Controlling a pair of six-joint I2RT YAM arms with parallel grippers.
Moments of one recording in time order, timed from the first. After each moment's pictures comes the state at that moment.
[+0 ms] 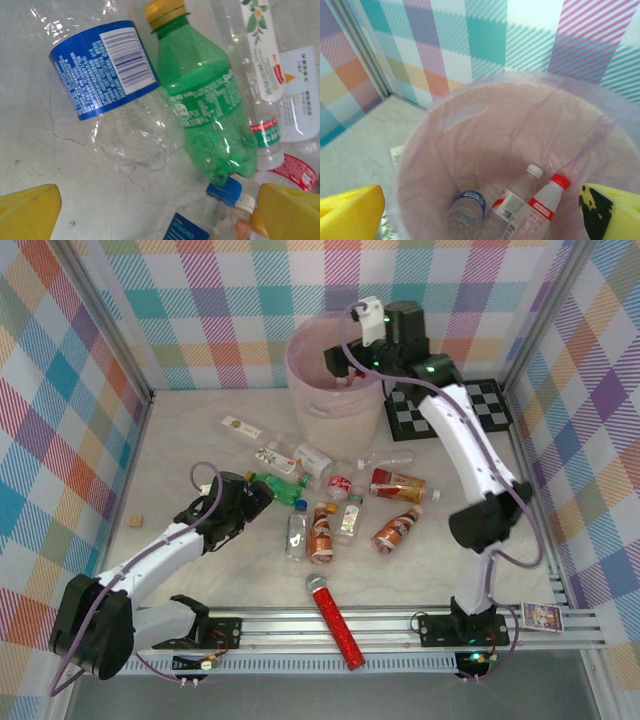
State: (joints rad) left arm -0.40 1.16 0.60 -0.30 -0.06 -1.08; right arm 0.46 1.88 2.25 -0.71 -0.13 -0.02
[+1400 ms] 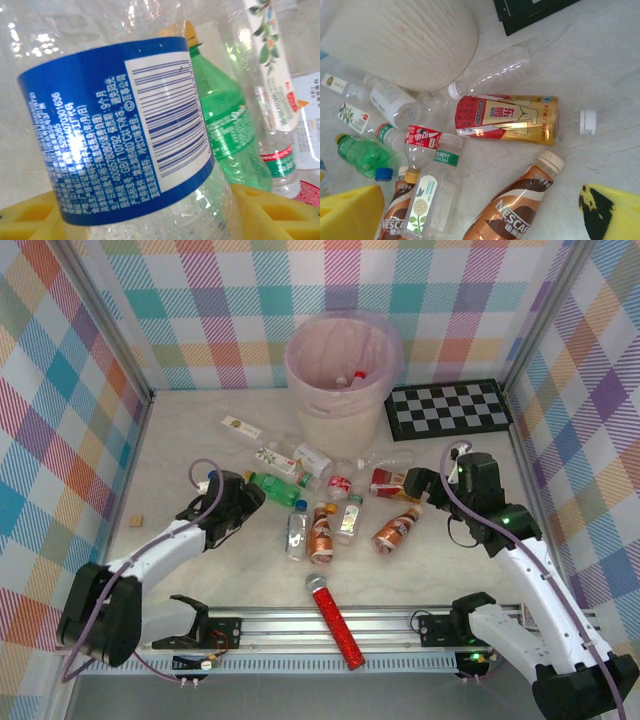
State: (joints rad) left arm -0.35 1.18 0.59 -0.22 -0.08 -1.00; right arm 0.30 0.86 0.88 -0.71 -0.03 0.57
